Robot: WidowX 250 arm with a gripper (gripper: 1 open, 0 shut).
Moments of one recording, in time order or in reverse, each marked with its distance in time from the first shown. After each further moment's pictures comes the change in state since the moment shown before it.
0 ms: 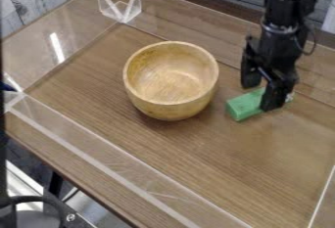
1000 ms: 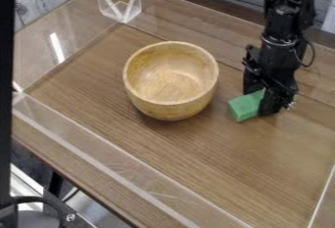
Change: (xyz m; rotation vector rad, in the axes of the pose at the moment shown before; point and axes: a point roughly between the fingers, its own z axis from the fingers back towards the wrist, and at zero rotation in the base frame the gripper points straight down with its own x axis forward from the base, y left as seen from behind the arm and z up) arm 0.003 -0.003 -0.012 0.014 -0.013 0.002
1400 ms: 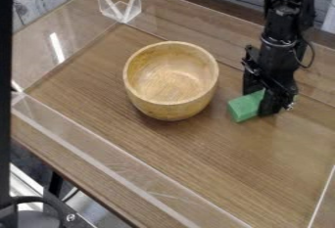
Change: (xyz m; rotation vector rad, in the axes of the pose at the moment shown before) arm -0.001 -0.002 0.000 0.009 0.006 0.005
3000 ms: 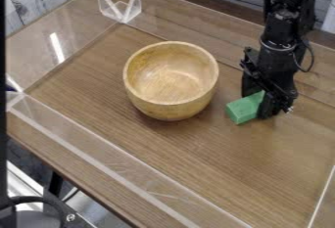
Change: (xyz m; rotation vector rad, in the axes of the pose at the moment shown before) arm -0.002 -0.004 -0.001 0.020 -0.015 0.013
